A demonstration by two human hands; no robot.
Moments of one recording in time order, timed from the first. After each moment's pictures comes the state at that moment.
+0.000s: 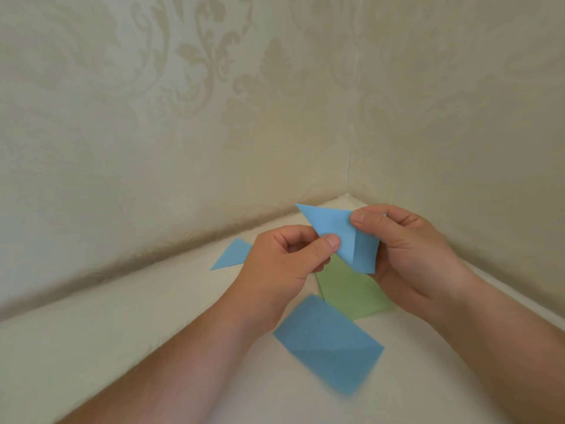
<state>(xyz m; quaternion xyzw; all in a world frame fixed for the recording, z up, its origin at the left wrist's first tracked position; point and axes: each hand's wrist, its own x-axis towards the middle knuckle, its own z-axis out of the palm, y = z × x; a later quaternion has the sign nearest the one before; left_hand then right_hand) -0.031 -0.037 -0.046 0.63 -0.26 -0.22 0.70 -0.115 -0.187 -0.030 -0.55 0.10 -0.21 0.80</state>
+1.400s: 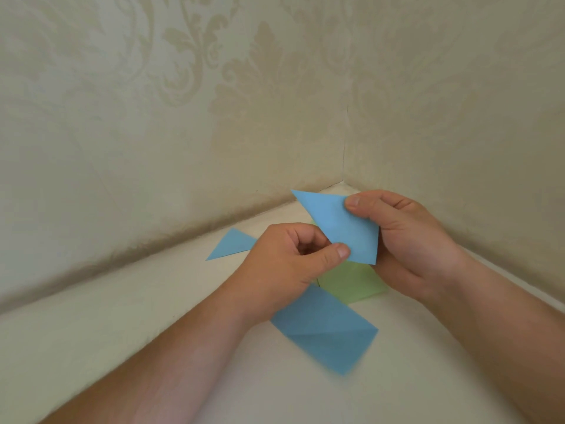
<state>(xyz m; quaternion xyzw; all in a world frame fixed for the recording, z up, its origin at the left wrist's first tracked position) -0.032 -0.033 -0.051 0.70 -0.35 -0.24 0.58 -0.116 -0.188 -0.027 -0.54 0.12 -0.20 0.81</state>
